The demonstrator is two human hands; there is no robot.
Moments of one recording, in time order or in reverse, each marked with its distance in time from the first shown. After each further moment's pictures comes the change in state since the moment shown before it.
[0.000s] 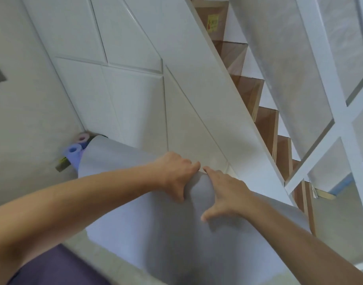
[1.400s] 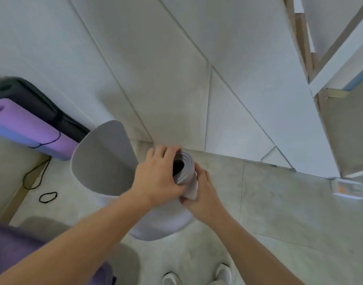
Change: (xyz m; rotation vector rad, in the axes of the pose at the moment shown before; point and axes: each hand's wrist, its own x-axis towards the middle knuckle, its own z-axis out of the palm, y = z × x) left_hand 0.155 0.123 0.310 -0.636 0.088 -0.332; right_hand 0.100 0.116 0.394 1.106 0.159 0.339
